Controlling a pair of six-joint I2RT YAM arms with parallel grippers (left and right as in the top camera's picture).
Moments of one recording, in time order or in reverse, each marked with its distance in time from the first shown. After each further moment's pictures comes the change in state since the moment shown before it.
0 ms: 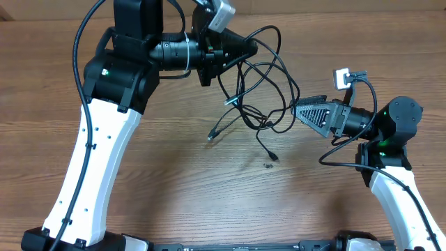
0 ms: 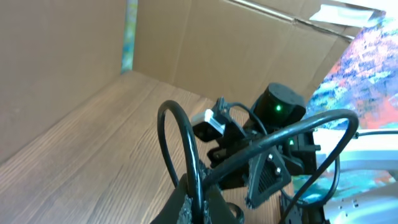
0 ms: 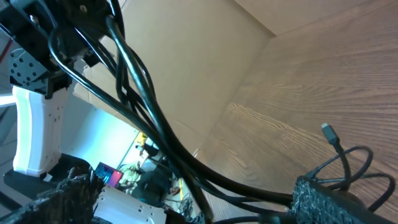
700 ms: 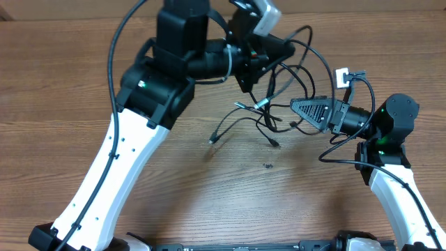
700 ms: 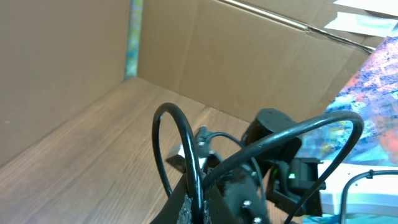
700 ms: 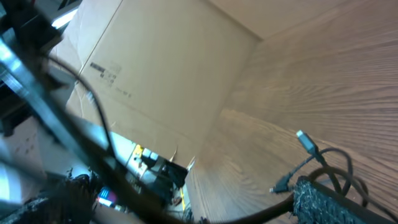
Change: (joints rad) left arm -0.221 0.000 0.000 0.117 -0.269 -0.146; right arm 0.000 0.021 0.000 -0.067 0.060 -0.019
